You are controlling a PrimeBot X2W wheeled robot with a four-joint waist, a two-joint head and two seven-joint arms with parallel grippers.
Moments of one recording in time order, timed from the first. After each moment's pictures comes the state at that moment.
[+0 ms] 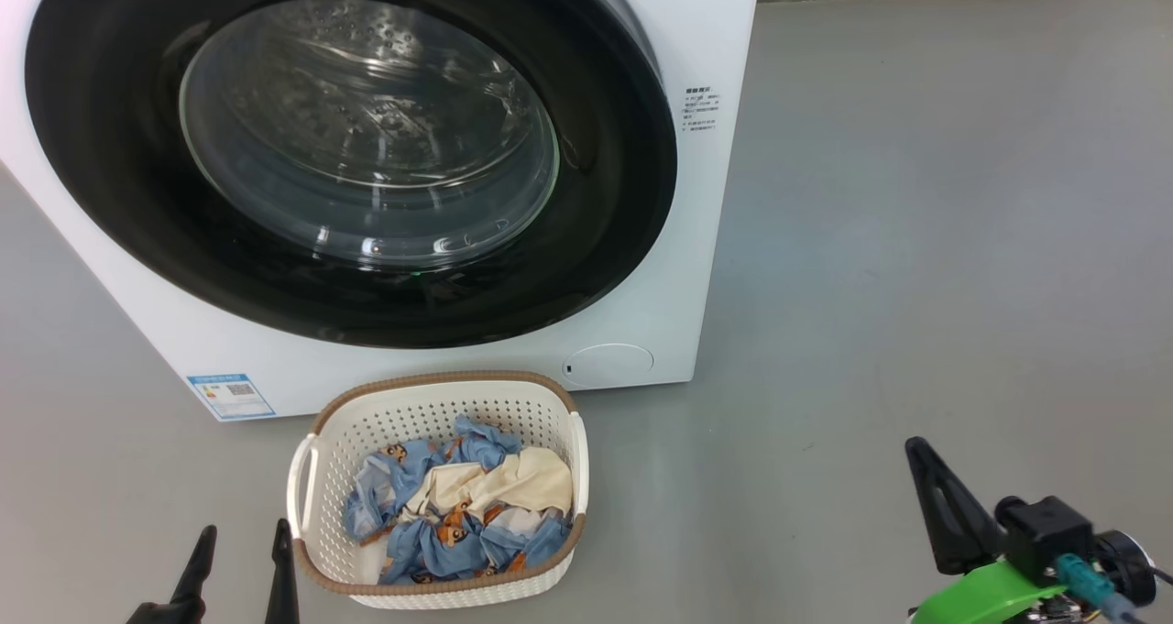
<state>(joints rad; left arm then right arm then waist) 0.02 0.03 0.07 0.31 -0.08 -0.11 -0.25 -0.03 -0.09 -0.04 0.22 0.02 0.13 -0.25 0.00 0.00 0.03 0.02</state>
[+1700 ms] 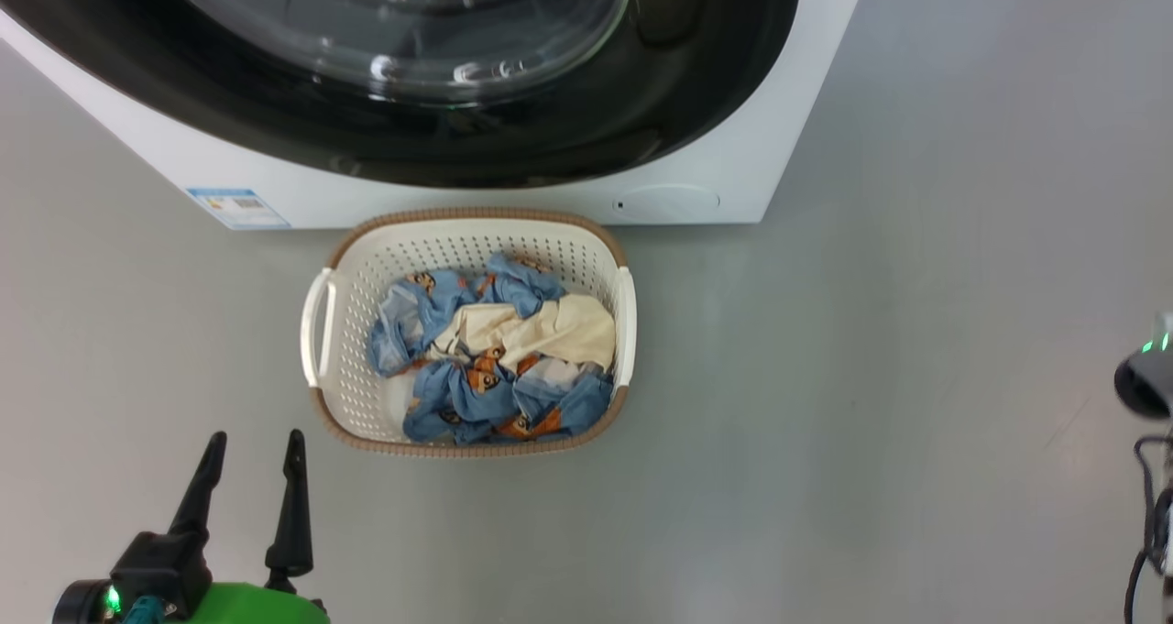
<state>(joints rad) -0.07 0.03 0.04 0.22 -0.09 -0.13 -0.25 -0.45 -0.24 -0.31 0.33 1.65 0.13 0.09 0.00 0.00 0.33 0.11</state>
